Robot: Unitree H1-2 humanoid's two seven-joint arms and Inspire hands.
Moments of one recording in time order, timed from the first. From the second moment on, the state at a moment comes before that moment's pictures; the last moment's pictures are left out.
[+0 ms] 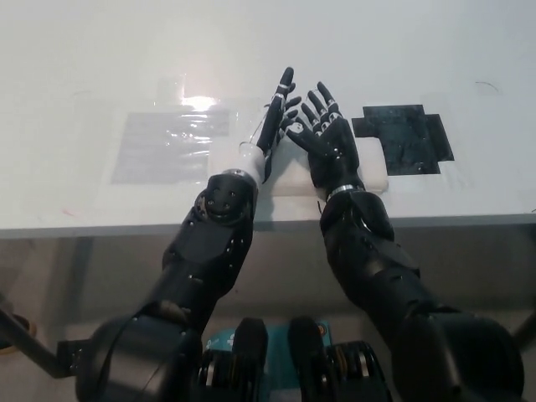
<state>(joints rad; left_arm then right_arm) -1.03 -0.07 0.01 1.23 -0.05 -0.23 0.05 -1.06 0.15 -0.37 1.39 0.35 -0.43 0.09</state>
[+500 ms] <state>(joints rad) -0.98 -0.07 0.02 1.23 -0.05 -0.29 0.05 -1.04 0.14 -0.35 1.40 0.34 -0.43 0.11</state>
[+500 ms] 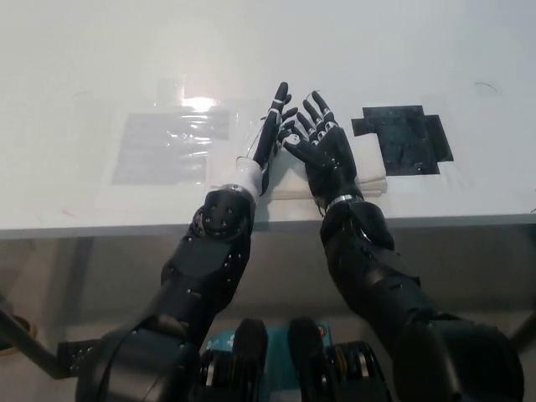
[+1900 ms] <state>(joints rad) -0.78 0.12 0.19 0.99 -0.19 -0.24 -0.13 -0.93 0.07 -0.47 1.29 0.43 -0.47 0.22</state>
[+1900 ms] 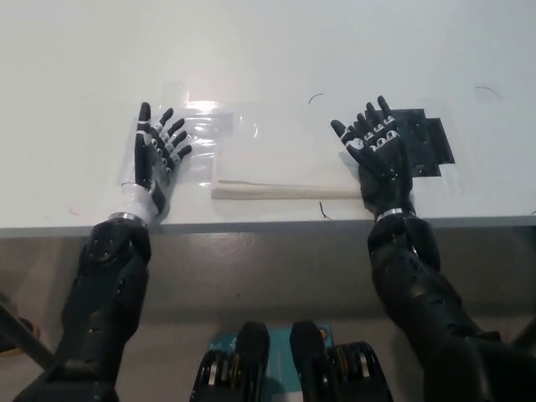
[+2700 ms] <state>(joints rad) -0.52 0.08 0.13 0.56 -0.18 -0.15 -0.13 -0.44 0.14 -0.30 0.39 0.41 -0.34 0.22</state>
